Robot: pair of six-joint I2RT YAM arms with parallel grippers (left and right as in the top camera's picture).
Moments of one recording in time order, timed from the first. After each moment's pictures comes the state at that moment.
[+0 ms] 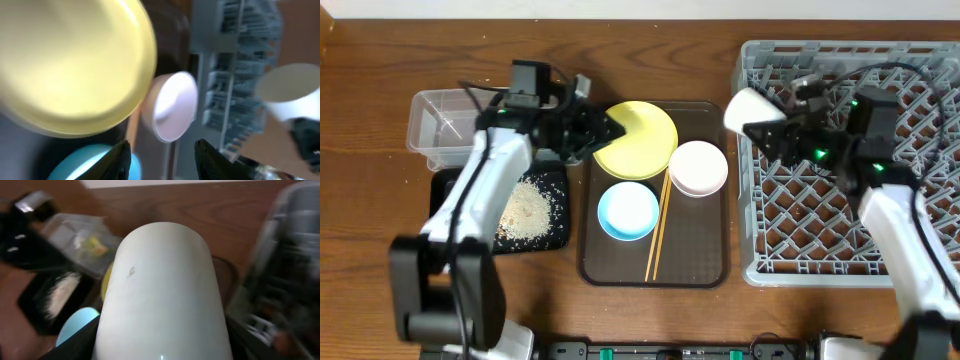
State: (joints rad) left arm -0.10 1.68 1.26 -0.67 0.72 -0.46; right arm -0.05 1.41 0.95 -0.22 -0.76 0.01
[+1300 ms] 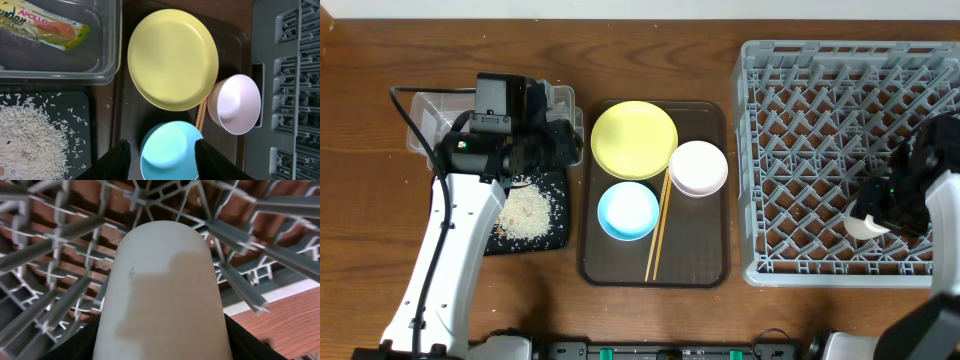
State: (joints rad) left arm -0.10 1.40 1.26 -0.89 0.30 -0.33; right arm -0.37 1.52 1.18 -1.19 0.02 0.07
